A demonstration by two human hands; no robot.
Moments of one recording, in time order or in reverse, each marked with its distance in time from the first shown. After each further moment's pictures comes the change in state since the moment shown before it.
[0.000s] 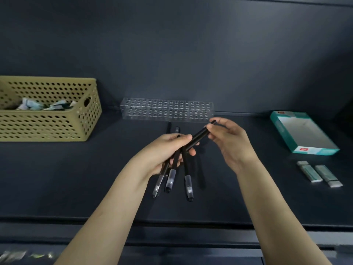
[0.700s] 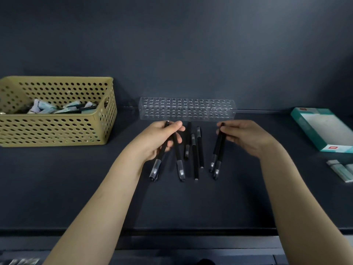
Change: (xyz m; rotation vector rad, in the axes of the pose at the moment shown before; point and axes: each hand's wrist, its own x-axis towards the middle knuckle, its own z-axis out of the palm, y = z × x) left_hand 0.019 -0.002 -0.091 0.034 0.138 0.055; right_hand 0.045 0.011 0.013 -0.308 -0.095 0.208
